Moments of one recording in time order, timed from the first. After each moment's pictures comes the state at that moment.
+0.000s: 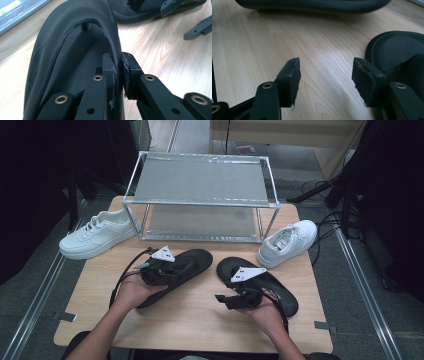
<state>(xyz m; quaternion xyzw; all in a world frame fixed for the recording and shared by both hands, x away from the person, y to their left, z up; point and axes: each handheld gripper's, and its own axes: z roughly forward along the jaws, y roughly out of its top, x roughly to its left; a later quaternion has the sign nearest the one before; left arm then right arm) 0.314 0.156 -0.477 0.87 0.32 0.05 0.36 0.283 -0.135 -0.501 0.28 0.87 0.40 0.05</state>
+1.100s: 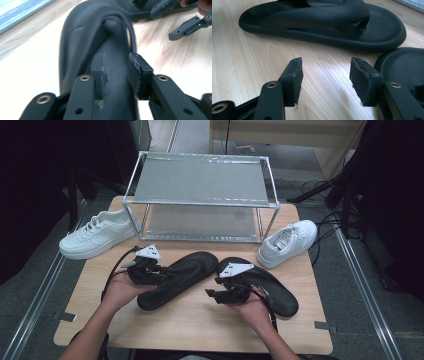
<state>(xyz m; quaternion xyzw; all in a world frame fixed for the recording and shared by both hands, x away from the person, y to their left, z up) 0.312 0.200 -0.474 0.86 0.33 0.04 0.38 0.295 -0.103 -0.504 0.29 0.87 0.41 0.06</state>
